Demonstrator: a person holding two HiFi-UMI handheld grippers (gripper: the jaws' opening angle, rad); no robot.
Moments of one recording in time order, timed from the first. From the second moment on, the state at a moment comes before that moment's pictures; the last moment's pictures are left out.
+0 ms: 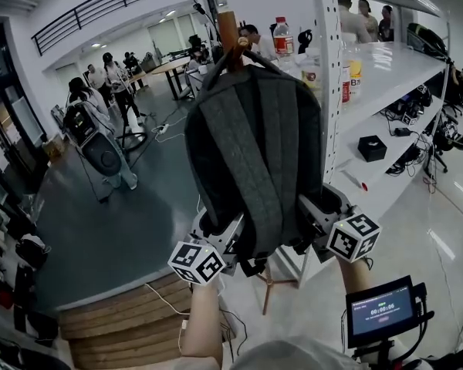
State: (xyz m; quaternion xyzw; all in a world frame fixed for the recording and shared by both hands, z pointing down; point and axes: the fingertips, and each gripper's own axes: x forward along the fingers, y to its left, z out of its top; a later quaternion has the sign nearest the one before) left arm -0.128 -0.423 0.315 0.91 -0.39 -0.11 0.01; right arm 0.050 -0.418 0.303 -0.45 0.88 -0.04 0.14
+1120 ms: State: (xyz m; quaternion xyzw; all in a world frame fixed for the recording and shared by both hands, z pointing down) left arm -0.187 -0.357 0.335 0.86 -0.48 -0.17 -0.05; right arm 0.090 -0.350 0.322 -0.46 0.85 0.01 0.27
